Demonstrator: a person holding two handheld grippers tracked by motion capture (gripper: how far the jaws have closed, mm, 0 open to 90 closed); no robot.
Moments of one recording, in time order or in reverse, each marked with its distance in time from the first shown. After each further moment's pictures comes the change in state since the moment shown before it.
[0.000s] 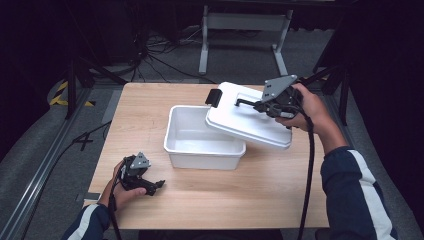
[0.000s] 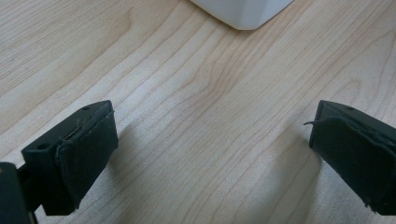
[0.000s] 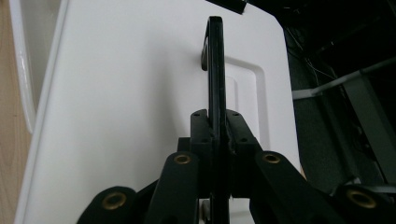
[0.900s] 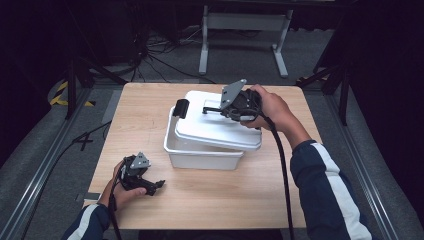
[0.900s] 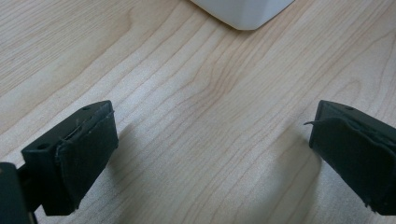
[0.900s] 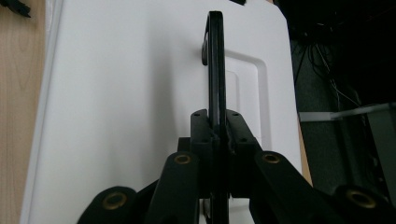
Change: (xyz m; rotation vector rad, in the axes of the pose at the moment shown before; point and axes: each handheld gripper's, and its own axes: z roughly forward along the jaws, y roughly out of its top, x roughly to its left) left arm 0.000 0.000 0.000 0.004 -0.002 -0.001; right arm 0.027 0.073 0.053 0.022 0.083 -0.139
